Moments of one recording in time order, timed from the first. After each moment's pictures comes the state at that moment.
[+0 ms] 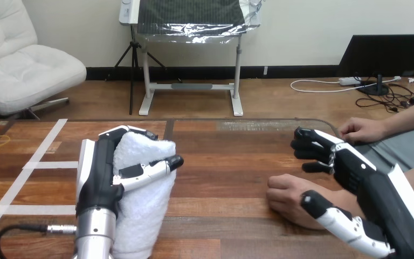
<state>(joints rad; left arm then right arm) 0.02 0.16 -0.11 0.03 0.13 -0.05 0.24 0.47 -0.30 -0.09 -0.36 0.01 -0.48 0.24</state>
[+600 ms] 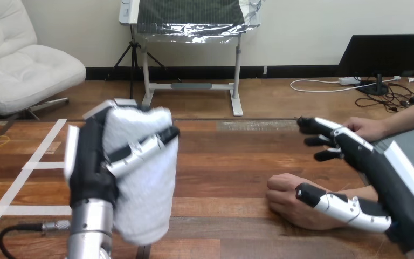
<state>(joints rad) 0.04 0.11 -0.06 -0.09 -0.09 -0.19 0.18 0.32 -0.43 -0.15 -0.28 -0.09 -0.41 0.24</state>
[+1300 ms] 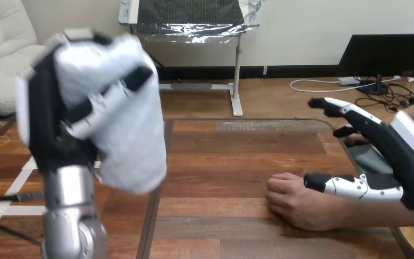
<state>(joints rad) -0.06 0.06 0.02 -0.22 -0.20 -0.37 0.12 0.17 -0.60 -0.21 -0.22 -0.12 -0.35 0.33</state>
